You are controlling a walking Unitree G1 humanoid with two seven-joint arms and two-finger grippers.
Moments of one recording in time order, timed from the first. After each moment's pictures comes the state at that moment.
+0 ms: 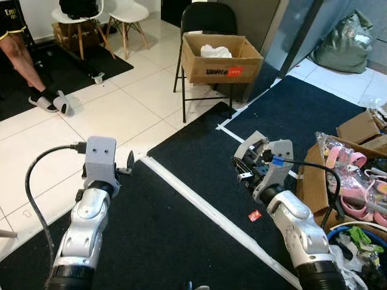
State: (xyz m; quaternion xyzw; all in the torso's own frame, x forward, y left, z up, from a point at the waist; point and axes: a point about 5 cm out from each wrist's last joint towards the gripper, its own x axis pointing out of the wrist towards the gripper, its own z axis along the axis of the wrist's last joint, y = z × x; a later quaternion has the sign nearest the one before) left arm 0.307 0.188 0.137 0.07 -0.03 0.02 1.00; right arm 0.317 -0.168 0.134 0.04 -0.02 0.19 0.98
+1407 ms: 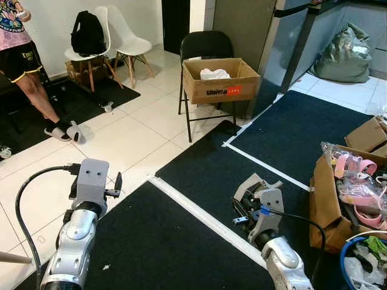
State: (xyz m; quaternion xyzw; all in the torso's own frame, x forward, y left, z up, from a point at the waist) left arm 0.292 0.211 0.103 0.12 0.01 0.04 0.99; right arm 0.273 -0.164 0.049 0.03 0.03 0.16 0.99
